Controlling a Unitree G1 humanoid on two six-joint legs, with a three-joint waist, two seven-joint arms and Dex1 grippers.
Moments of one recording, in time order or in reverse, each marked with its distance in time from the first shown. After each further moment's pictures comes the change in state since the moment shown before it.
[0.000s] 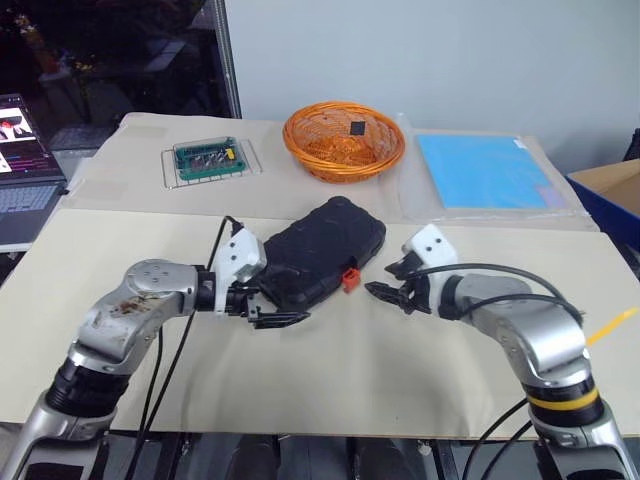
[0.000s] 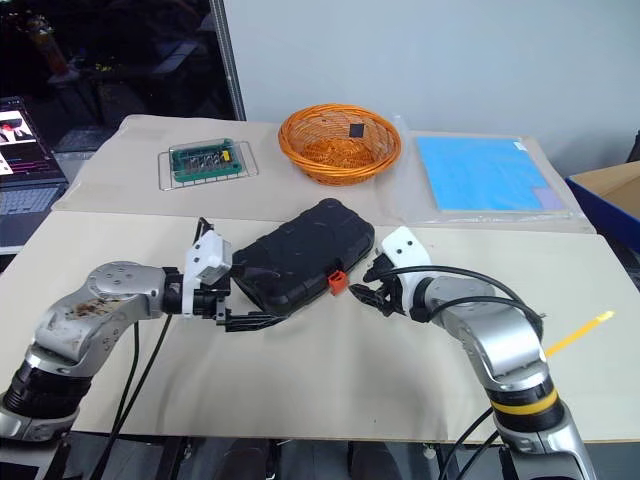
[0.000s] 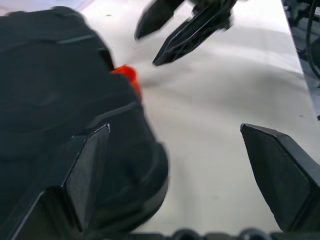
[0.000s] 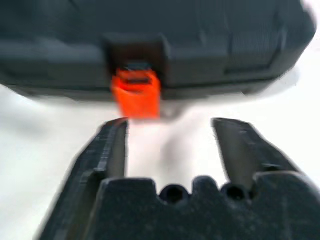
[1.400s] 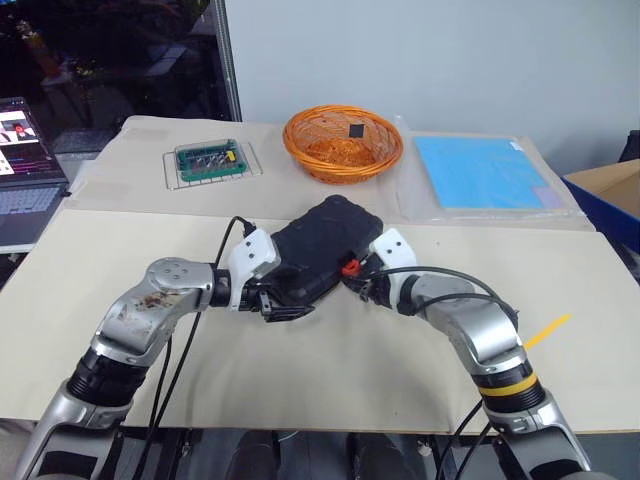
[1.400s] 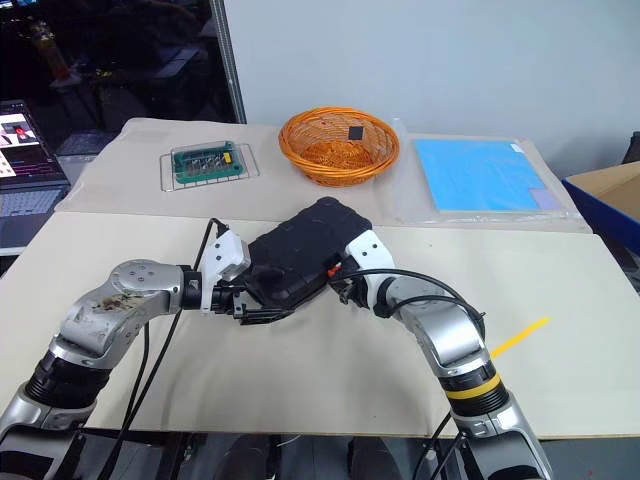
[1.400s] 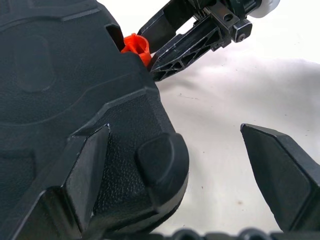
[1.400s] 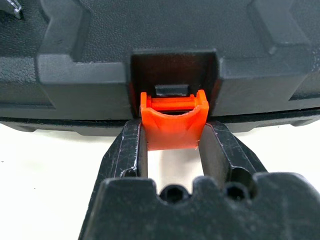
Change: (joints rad) left arm -0.033 -0.027 -0.032 0.041 0.077 0.014 0.058; right arm -0.094 0.124 0.185 0.293 -0.185 -0.222 -0.047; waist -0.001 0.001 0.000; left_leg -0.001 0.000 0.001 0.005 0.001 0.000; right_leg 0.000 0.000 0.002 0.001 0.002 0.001
